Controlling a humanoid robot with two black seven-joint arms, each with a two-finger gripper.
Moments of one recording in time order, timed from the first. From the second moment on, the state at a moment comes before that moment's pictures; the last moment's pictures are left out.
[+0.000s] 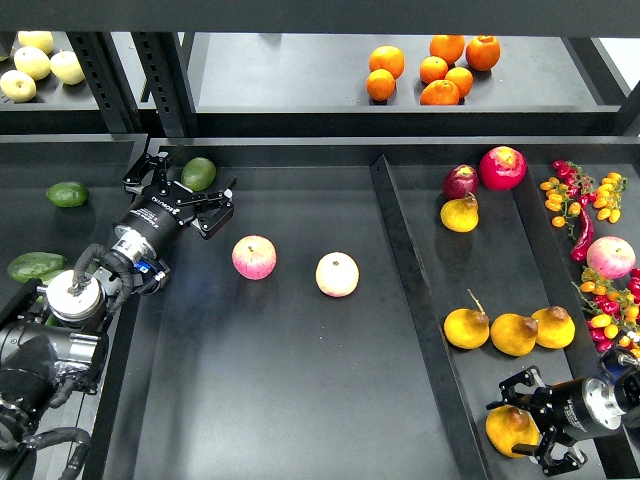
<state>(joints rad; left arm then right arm) -0.51 0.00 -1.49 -0.62 -0.11 -0.49 0.45 0.62 -0.58 0.12 0.81 -0.05 0.58 -0.49</state>
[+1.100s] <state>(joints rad) -0.51 0.00 -1.49 -0.62 -0.11 -0.49 0.45 0.76 -0.56 0.37 0.78 0.10 0.58 -0.49</state>
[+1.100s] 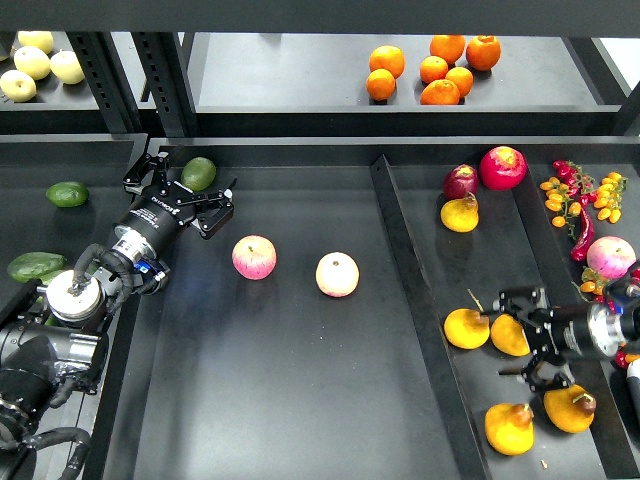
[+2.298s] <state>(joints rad) -0.49 0.00 -1.47 -0.65 -0.11 -0.49 0.45 0.77 -0.17 0.94 0.48 0.11 0.58 -0.49</state>
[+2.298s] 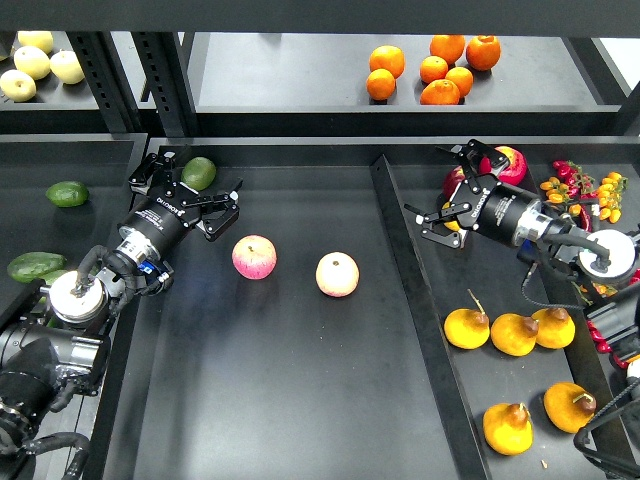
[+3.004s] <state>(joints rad) -0.49 0.00 -1.44 -0.66 -0.11 -0.49 0.45 0.78 0.01 1.02 0.25 0.10 0.58 -0.24</state>
